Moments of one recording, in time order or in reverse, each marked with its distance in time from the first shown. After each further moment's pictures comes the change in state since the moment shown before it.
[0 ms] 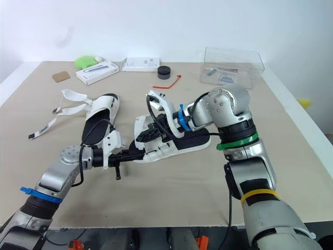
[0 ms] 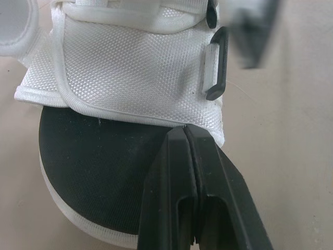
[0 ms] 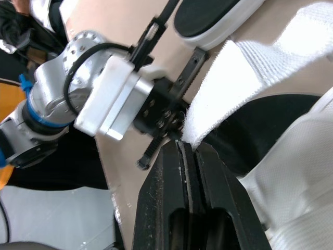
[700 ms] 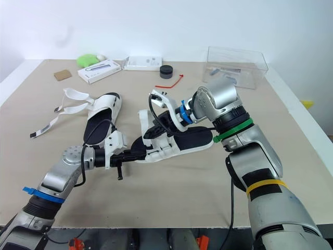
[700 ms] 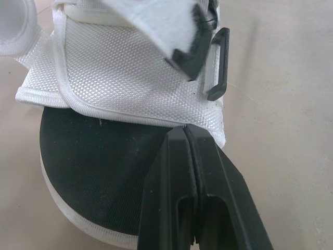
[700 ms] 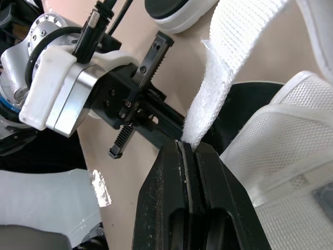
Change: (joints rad) left arm 0.000 -0.007 -0.002 0.001 0.003 -0.015 0.000; right arm -0.106 -0.051 0.230 0.190 -0.235 -0.125 0.368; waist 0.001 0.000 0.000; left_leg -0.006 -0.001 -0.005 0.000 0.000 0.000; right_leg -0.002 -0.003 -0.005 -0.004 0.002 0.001
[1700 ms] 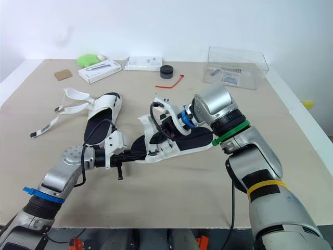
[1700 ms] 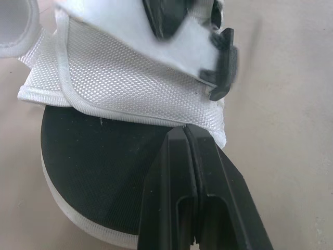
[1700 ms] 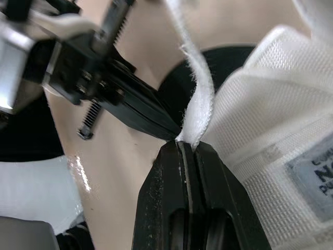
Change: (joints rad) left arm 0.000 0.000 -0.001 -0.001 0.000 0.000 0.003; right arm 0.024 -0.006 0.090 0.026 -0.131 -0.049 0.087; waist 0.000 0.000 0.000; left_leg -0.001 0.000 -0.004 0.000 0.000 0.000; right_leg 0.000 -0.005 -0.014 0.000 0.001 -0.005
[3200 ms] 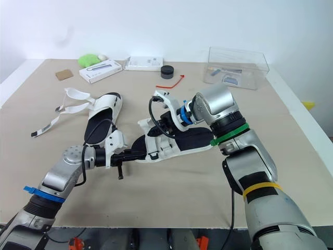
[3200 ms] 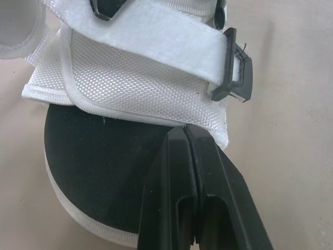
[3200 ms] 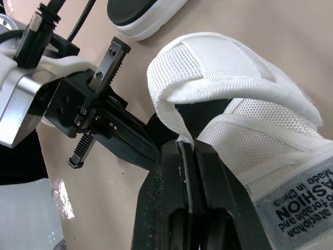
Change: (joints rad) left arm -0.007 -0.001 -0.004 0.008 0.001 -0.003 0.005; right arm 0.039 0.026 -0.136 -0.080 -0.037 -0.026 -0.078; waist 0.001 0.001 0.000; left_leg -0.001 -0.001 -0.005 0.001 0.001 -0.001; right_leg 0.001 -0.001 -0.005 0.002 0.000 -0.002
